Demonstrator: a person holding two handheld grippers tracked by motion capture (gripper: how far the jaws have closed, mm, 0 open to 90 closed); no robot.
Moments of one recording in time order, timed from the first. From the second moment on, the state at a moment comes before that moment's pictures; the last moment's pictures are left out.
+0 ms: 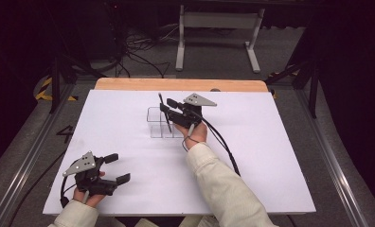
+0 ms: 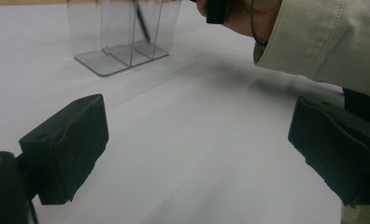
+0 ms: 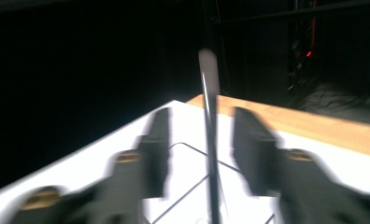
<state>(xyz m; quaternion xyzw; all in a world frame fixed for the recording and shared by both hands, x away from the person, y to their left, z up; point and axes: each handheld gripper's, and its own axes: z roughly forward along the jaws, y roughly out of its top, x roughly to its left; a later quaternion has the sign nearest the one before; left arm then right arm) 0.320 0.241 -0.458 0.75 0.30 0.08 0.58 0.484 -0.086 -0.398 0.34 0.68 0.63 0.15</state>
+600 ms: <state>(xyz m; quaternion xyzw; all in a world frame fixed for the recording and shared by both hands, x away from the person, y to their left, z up) 0.319 0.241 -0.457 0.75 0.30 0.08 0.58 0.464 -0.114 -0.371 0.28 0.72 0.61 0.15</state>
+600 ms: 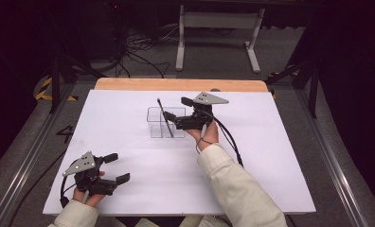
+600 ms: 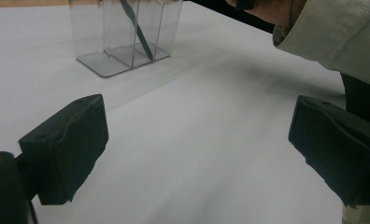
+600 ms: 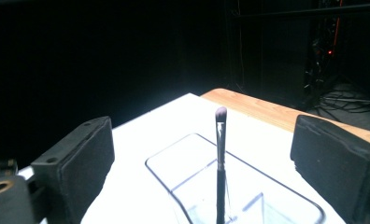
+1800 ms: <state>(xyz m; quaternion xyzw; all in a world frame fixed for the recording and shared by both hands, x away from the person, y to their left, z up) 0.316 0.243 -0.438 0.76 0.28 0.10 0.58 0.392 -0.232 -0.341 0.25 0.76 0.57 0.18</state>
